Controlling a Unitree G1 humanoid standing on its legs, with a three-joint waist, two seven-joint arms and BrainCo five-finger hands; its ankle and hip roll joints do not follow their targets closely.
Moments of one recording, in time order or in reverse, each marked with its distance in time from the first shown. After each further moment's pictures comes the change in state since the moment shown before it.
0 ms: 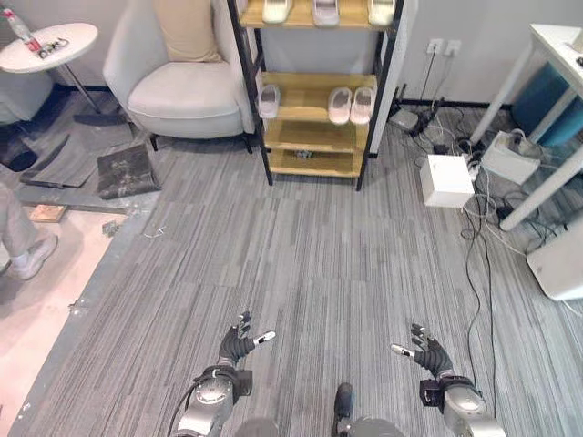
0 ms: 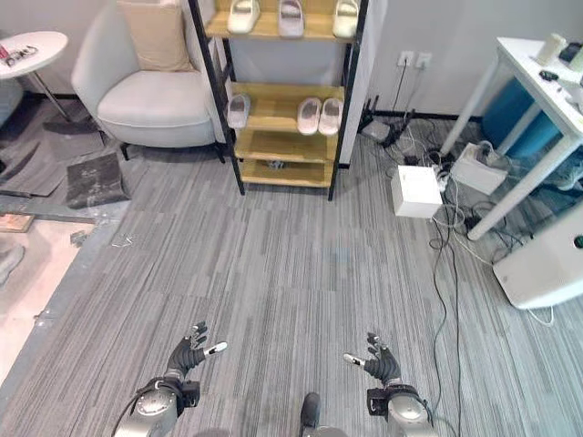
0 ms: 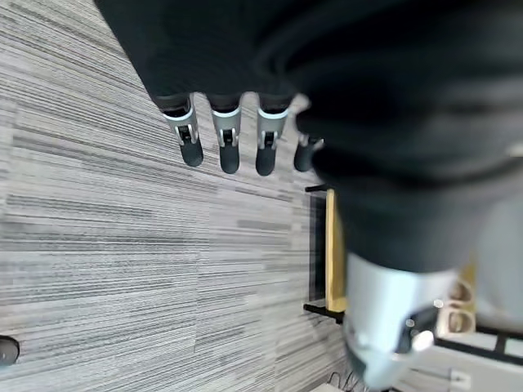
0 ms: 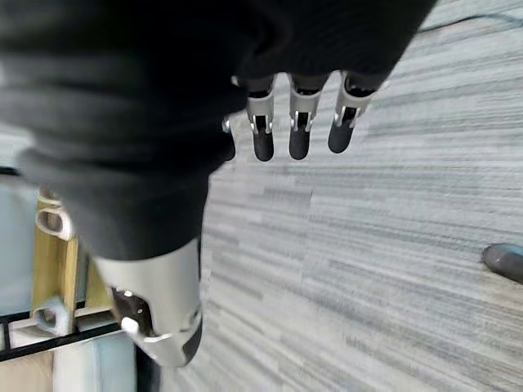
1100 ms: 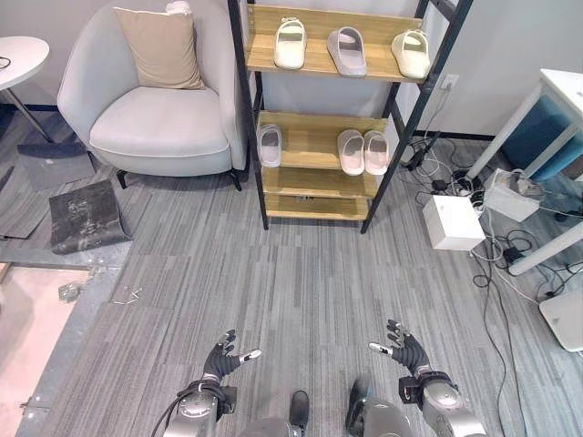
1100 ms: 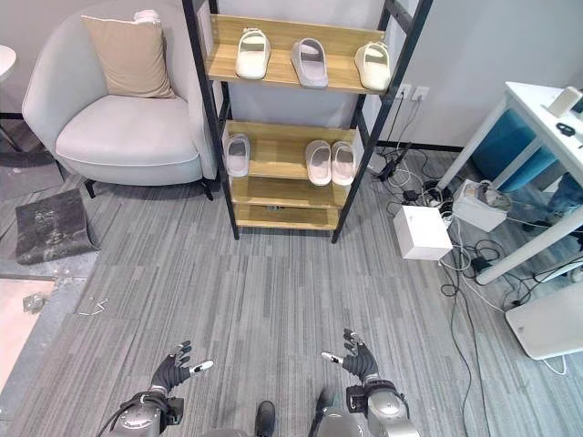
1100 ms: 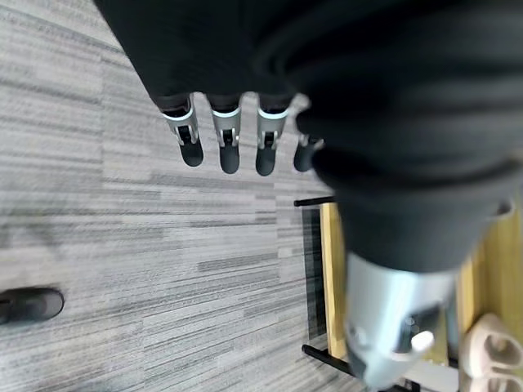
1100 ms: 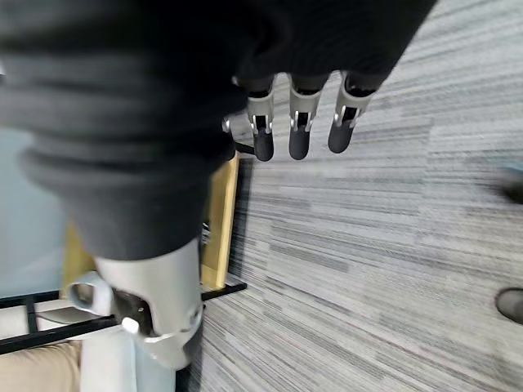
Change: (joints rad) left arm 0.003 0.061 0.002 0.051 0.007 0.025 -0.001; right arm 0.004 0.064 0.039 -0.020 -0.034 0.008 0.022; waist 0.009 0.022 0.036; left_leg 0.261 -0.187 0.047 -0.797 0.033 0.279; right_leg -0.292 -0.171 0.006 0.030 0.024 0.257
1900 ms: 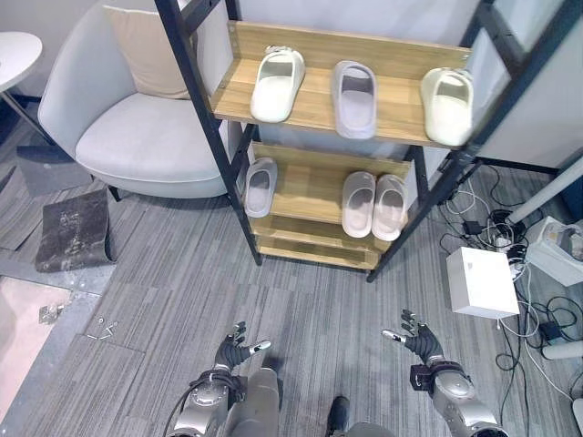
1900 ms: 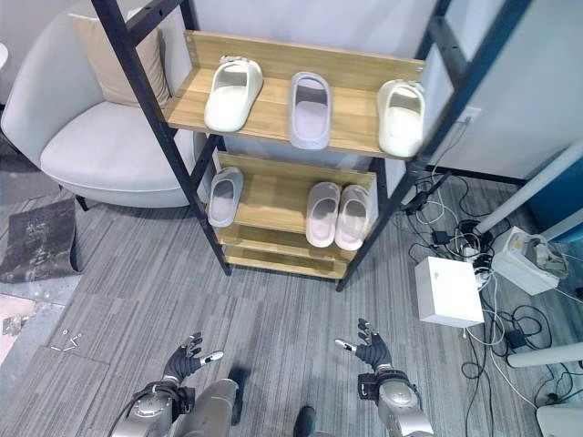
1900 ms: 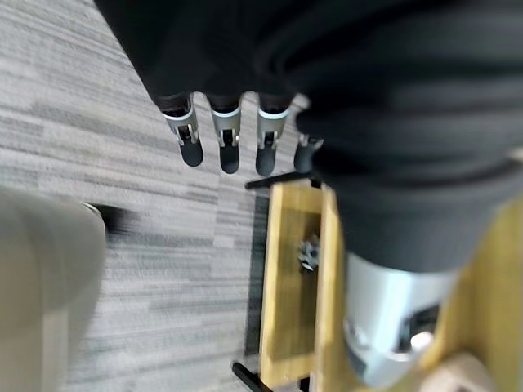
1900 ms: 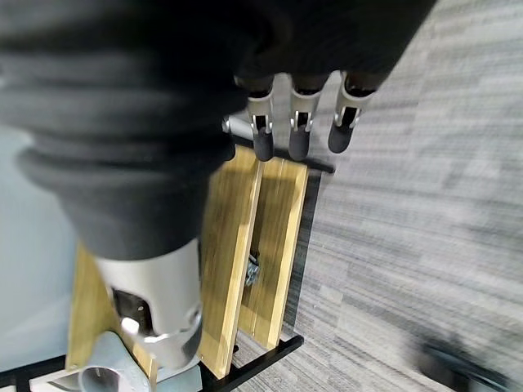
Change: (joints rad) left arm -0.023 -0.046 -0.003 0.044 -0.005 0.004 -0.002; right arm -0.062 -0.055 -0.013 0.018 0.052 -0.005 -0.021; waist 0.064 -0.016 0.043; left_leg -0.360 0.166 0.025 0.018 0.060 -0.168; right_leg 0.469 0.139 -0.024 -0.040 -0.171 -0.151
